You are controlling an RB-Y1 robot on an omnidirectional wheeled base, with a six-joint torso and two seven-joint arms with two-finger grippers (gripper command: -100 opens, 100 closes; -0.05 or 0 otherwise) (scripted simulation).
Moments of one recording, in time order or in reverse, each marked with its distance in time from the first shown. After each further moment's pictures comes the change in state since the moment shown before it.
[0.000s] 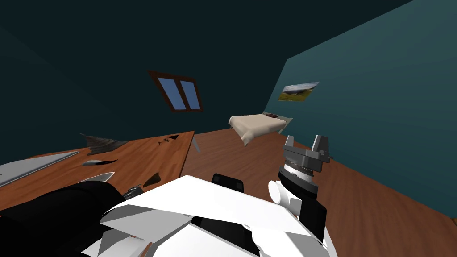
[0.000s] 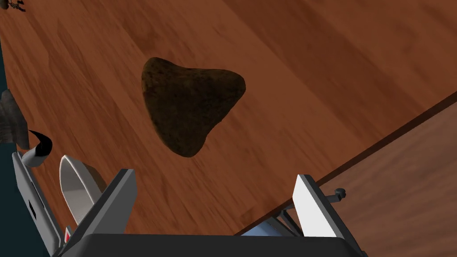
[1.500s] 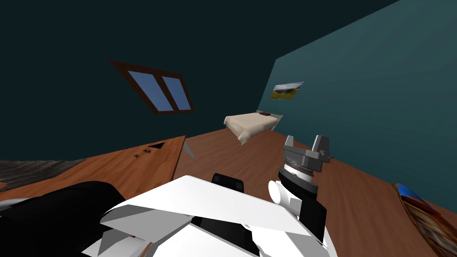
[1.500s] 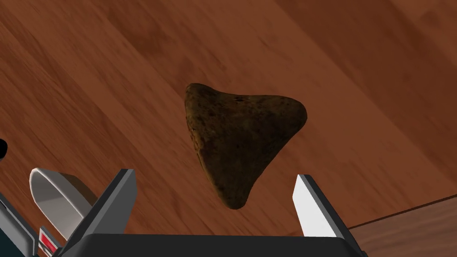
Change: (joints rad) left arm 0.018 0.107 0.086 0.195 0.049 0.178 0.043; right arm 0.000 0.000 0.000 0.000 0.000 0.000 0.000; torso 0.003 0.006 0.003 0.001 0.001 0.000
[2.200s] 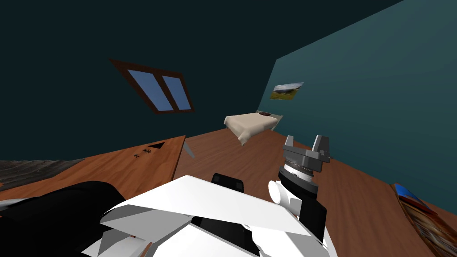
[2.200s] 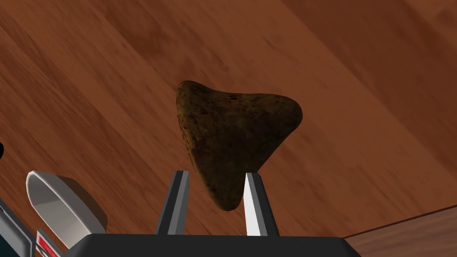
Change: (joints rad) left arm -0.001 0.000 -0.001 0.002 0.000 -0.002 -0.001; right arm 0.000 0.000 0.000 0.000 0.000 0.000 0.000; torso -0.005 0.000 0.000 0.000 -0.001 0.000
